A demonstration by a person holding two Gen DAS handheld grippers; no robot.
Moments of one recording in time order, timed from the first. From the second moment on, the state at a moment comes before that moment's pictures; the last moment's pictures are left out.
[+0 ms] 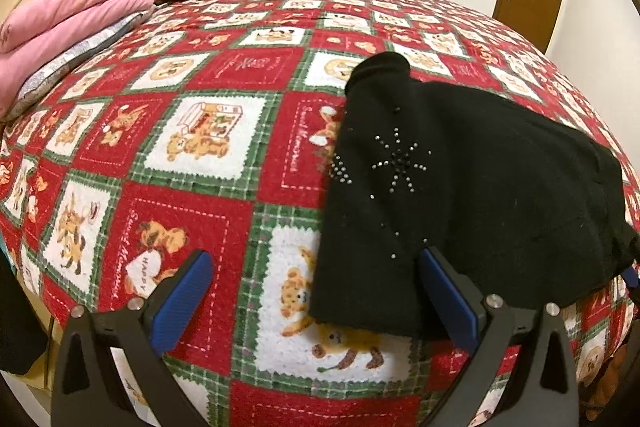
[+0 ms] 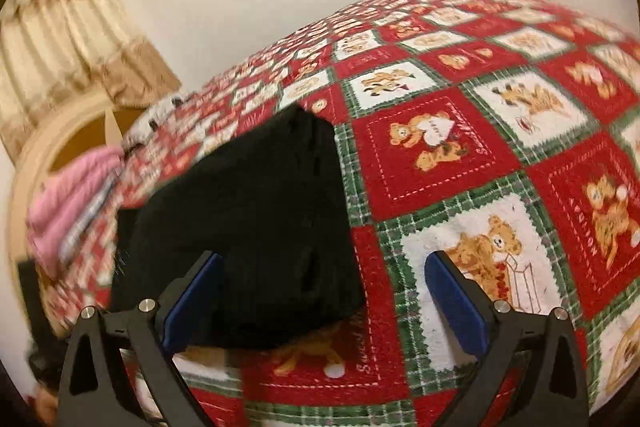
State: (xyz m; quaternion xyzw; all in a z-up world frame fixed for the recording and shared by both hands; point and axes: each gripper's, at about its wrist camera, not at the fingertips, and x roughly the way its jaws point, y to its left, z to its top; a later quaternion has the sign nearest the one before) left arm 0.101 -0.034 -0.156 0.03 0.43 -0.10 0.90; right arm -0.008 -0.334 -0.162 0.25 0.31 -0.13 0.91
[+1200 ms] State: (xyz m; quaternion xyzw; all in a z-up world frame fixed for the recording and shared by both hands) left arm 0.120 -0.055 -0.142 0.01 0.44 -0.24 0.87; right arm 0.004 -0.295 -0.150 0.18 0.34 -0.08 0.92
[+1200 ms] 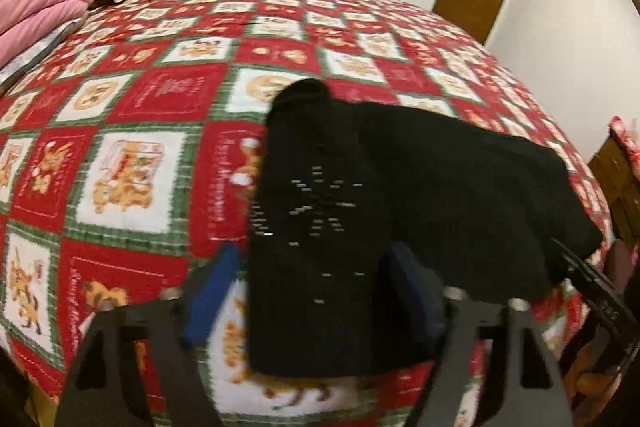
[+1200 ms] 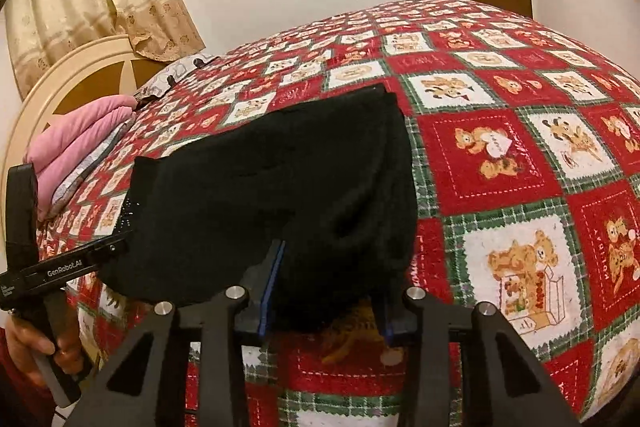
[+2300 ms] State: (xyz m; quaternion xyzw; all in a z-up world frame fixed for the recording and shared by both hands) left arm 0.104 -0.063 -0.114 0.03 0.39 -0.23 0.89; right arm 0.001 -0.272 -0.125 0.10 0.31 -0.10 0.94
